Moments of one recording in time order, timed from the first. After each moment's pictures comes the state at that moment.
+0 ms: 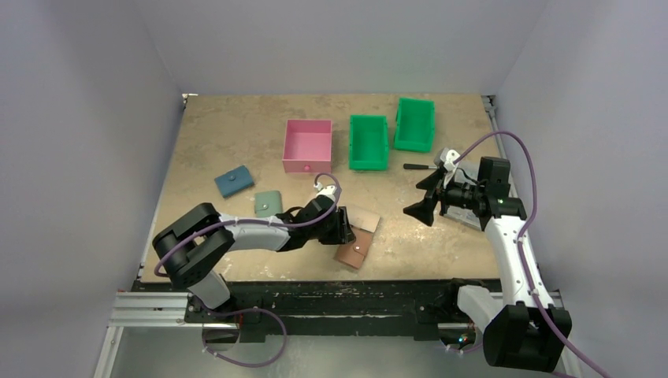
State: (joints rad) left arm -0.93 1.61 0.69 0.18 0.02 -0.88; right arm -0.12 1.00 0.79 -0.59 -1.07 -0.58
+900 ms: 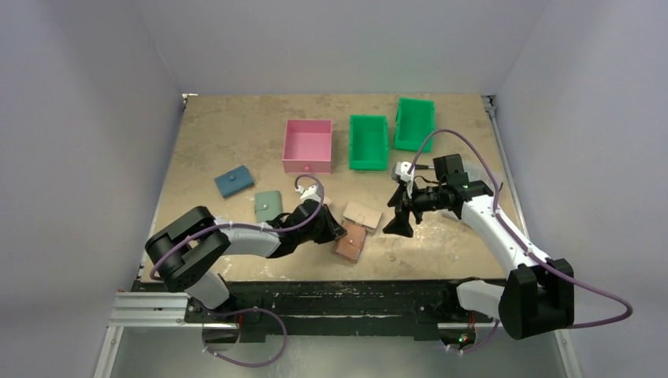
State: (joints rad) left arm -0.90 1.56 0.55 0.35 -0.08 -1.04; right arm 0.19 1.19 0.82 -0.66 -0.96 -0.71
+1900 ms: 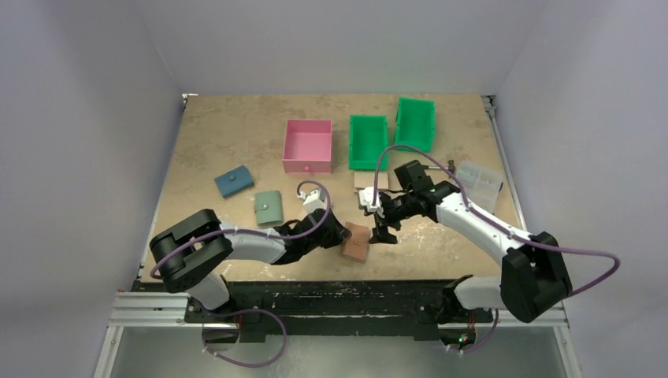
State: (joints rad) left arm -0.97 1.61 0.60 0.37 -0.24 -1.13; right arm 0.48 1.29 0.84 -0.59 -0.78 -0.94
